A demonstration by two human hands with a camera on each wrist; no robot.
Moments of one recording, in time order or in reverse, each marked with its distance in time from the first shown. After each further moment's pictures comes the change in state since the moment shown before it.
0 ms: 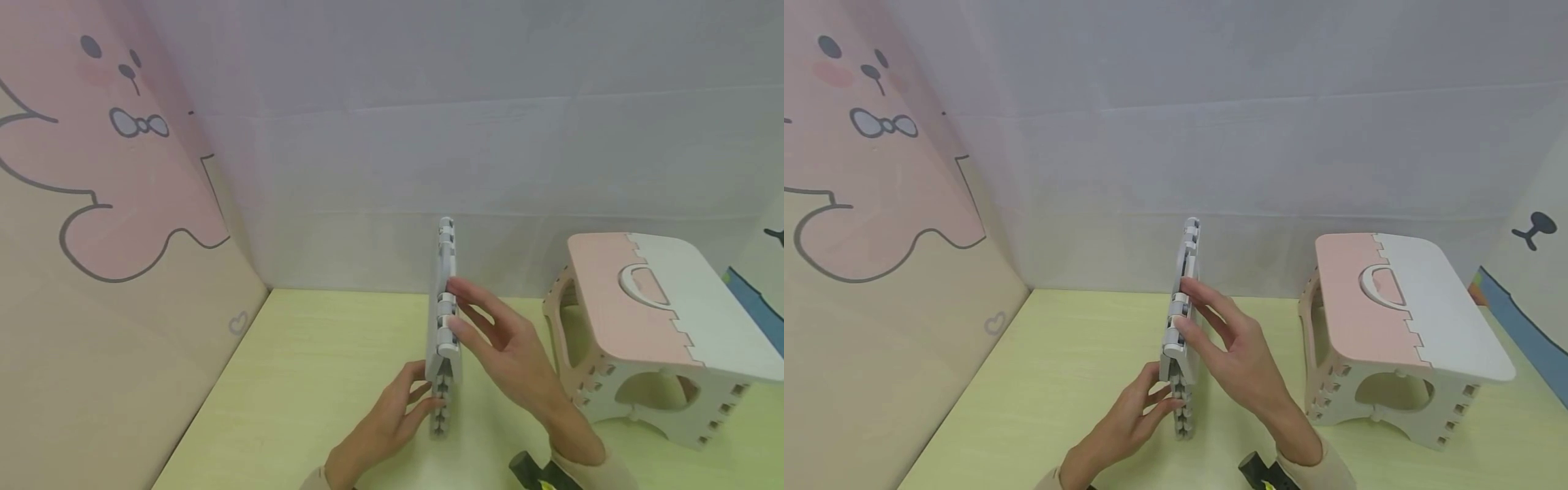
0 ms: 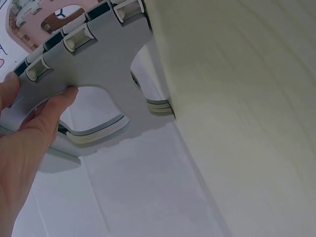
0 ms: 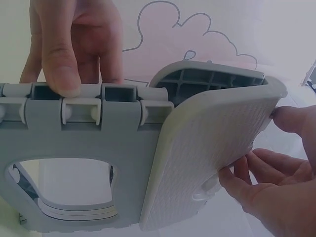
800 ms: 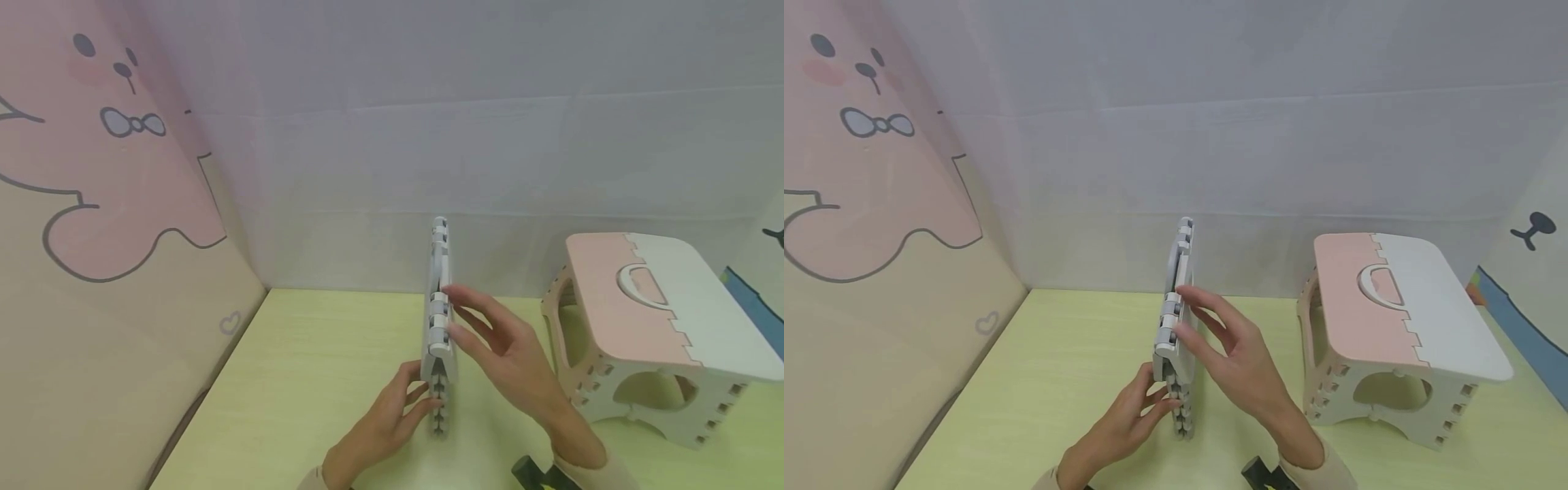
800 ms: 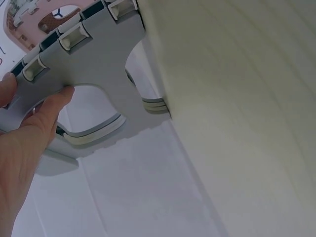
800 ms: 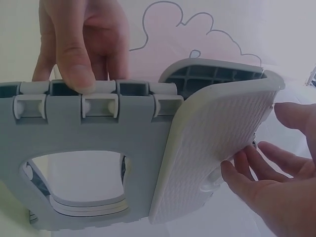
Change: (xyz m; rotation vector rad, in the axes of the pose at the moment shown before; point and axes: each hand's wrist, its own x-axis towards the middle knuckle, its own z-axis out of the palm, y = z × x) left_hand -0.002 0.000 -0.002 -0.058 -0.017 -0.057; right_hand -0.002 0.003 -0.002 0.052 -0.044 -0.017
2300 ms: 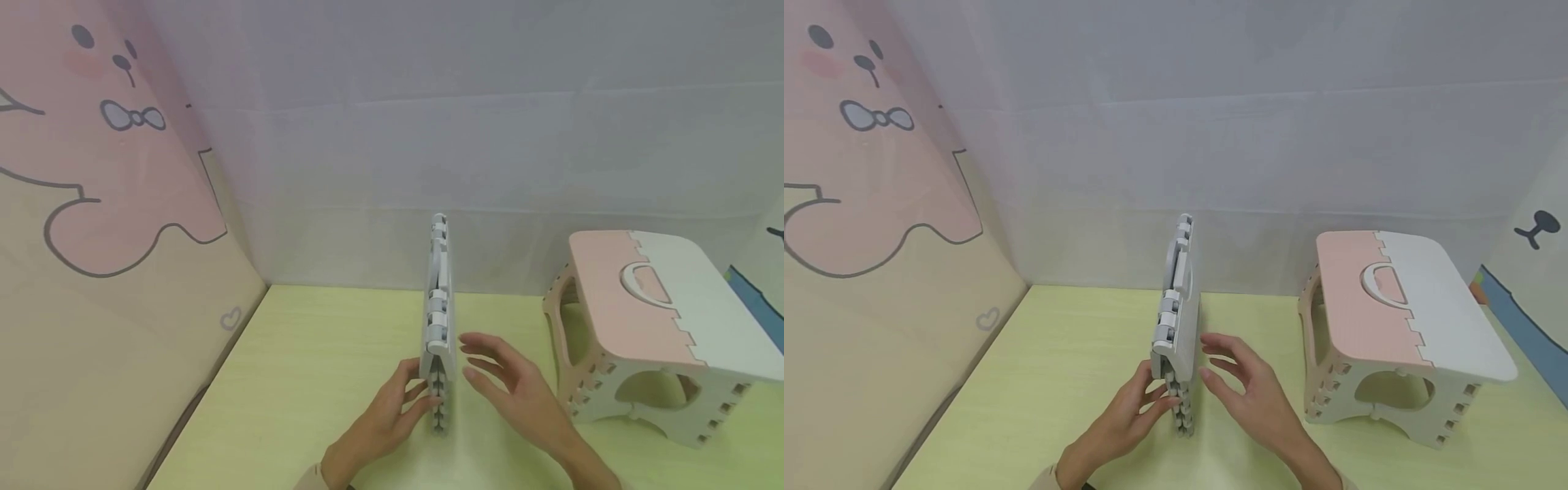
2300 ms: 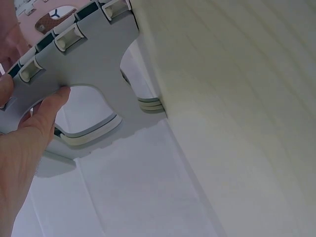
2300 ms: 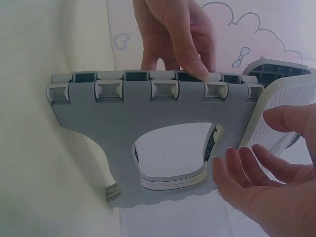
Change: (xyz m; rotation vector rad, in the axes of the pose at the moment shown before) left_hand -0.002 -0.001 -0.001 -0.003 0.025 0.002; right_hand -0.052 0.040 -0.007 -0.136 0.003 0.261
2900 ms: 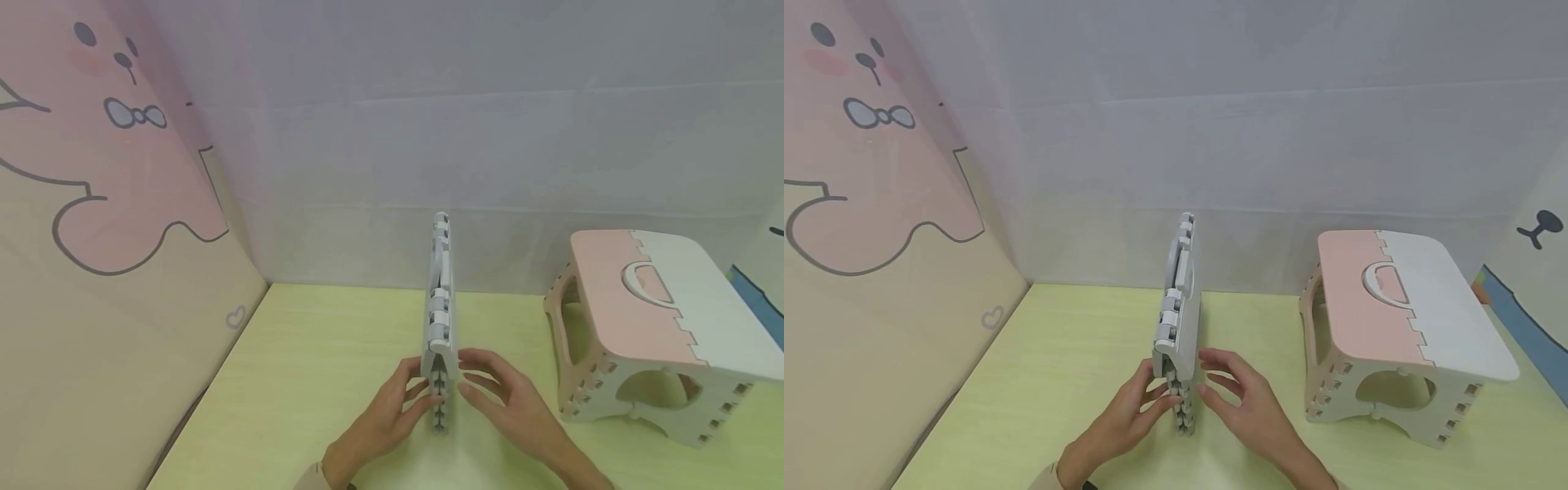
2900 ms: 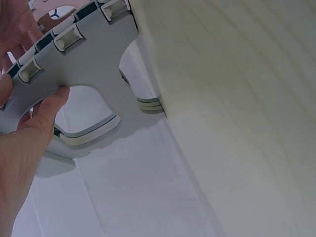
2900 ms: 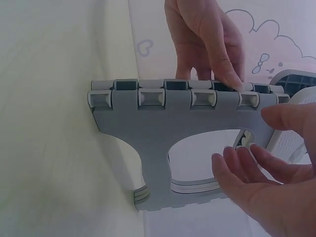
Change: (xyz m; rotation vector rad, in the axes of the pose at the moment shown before) left_hand 0.000 -0.001 0.000 -0.049 -0.002 -0.037; right_hand -0.010 0.014 0.010 -0.014 -0.037 0.069
